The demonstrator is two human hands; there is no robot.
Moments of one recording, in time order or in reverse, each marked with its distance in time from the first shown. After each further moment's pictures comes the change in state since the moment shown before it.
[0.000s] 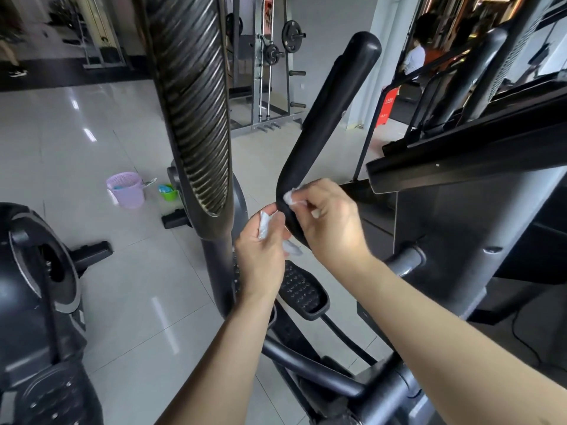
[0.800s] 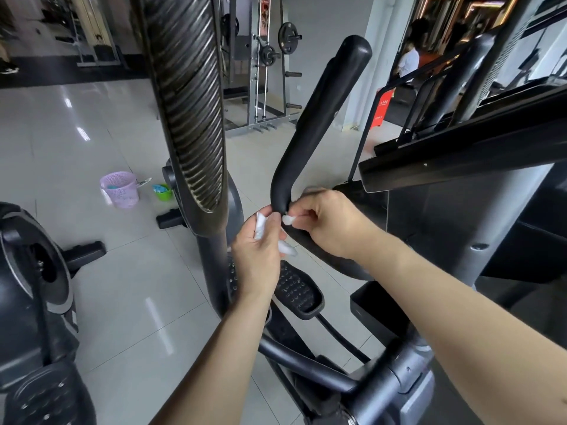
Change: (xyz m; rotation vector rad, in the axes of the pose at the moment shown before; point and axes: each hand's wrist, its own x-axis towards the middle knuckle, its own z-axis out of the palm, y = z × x) left_hand -0.006 -0.001 0.002 -0.011 0.006 0.012; right_hand 0.020 0.020 -0.025 -0.006 -0.499 0.029
